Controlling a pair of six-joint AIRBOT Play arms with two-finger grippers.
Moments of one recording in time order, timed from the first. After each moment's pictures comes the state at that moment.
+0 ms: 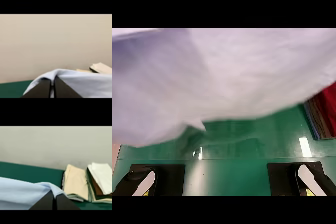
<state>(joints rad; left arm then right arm) 0.10 -0.79 2.00 1.18 -1.13 -1.50 -0.54 -0.89 1.94 -0.82 1.34 1.28</state>
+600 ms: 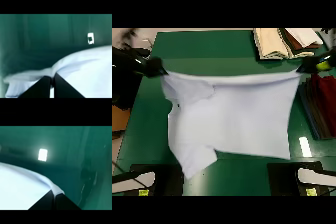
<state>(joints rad) 0.05 -1.35 1.48 1.11 -1.24 -1.48 -0.17 -1.39 1.59 -1.23 1.42 1.41</state>
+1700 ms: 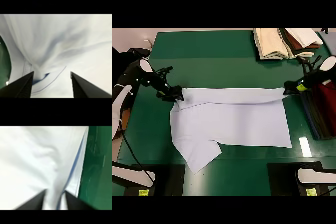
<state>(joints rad) 0.00 -1.60 1.39 1.23 -1.33 -1.50 -0.15 -1.41 1.27 -1.28 1.27 1.39</state>
